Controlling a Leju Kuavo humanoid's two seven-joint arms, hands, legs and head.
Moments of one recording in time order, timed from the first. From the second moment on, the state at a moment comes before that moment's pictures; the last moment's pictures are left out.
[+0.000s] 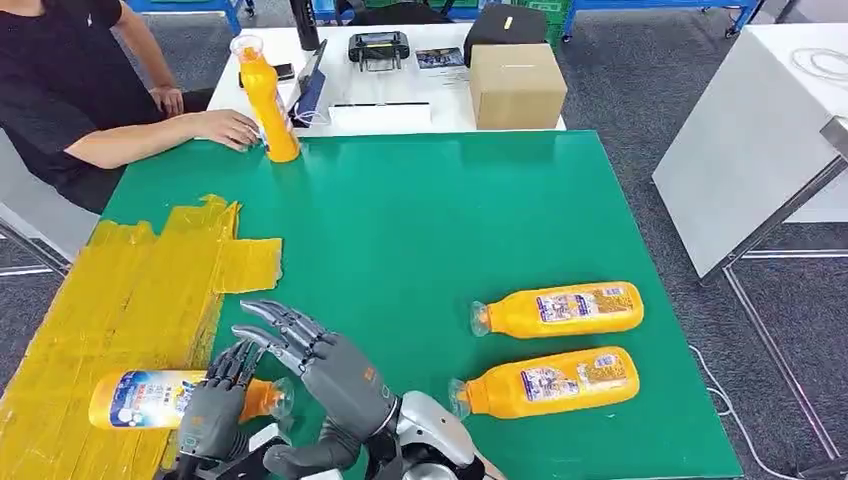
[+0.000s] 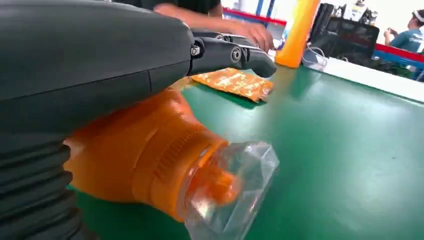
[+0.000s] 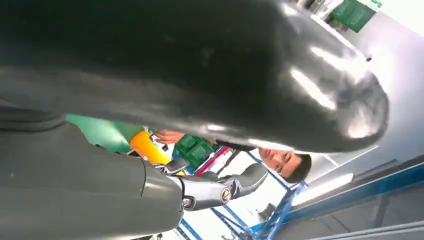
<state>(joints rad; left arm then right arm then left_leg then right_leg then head) 0.17 -0.13 0.11 -1.26 -1.05 0.27 -0.60 -0.16 0.16 0.89 -1.52 0.59 -0.16 -0.31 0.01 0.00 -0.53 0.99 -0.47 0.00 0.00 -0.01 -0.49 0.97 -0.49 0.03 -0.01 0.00</state>
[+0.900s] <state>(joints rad) 0.31 -0.13 0.24 -1.55 -0.37 -0.35 -0.70 -0.16 0.17 0.88 -1.49 0.59 -0.16 -0.33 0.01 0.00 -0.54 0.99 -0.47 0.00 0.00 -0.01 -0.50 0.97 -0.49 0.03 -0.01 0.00</state>
